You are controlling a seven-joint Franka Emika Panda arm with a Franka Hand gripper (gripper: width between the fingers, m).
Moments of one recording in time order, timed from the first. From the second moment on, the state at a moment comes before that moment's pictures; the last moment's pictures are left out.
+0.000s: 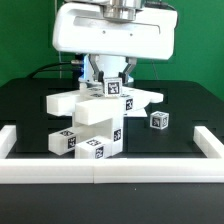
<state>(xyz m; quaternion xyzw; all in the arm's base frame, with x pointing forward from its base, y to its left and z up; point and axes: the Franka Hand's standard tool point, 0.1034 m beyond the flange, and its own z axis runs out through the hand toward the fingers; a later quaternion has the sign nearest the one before) 0.547 -0.025 0.124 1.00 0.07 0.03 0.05</state>
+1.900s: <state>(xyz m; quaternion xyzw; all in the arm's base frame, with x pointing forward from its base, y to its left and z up) 0.547 -0.017 0.123 0.87 -0.49 0.04 0.01</state>
